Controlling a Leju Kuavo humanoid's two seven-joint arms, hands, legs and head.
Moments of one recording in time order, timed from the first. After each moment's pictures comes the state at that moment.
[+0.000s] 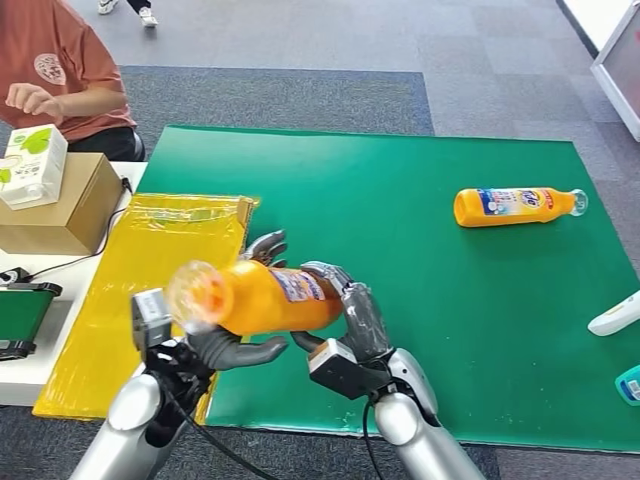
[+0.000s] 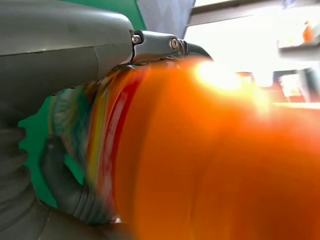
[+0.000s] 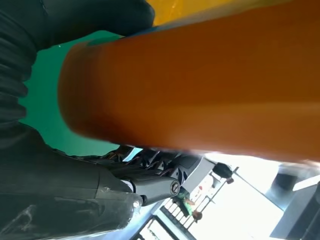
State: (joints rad) left arm -0.10 -0.02 -0.57 -1.70 0.19 -0.32 -0.19; right arm -0.23 0.11 0.55 -1.24 0.64 -0.35 -0.40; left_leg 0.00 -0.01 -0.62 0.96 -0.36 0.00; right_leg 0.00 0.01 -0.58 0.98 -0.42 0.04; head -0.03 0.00
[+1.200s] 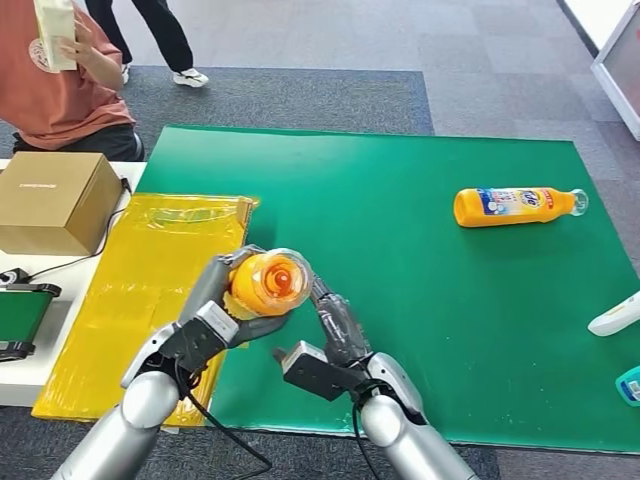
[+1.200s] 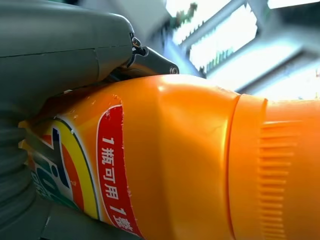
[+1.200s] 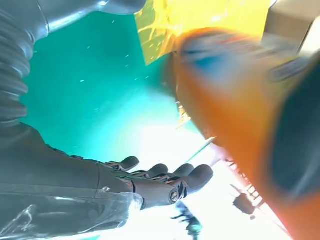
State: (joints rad) left arm -0.16 0.06 -0.63 -1.69 -0.34 0.09 -0.21; right arm -0.26 0.12 0.60 -1.14 0.63 -0.35 -0.32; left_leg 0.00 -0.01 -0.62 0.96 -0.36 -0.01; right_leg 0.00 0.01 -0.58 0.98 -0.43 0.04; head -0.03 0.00
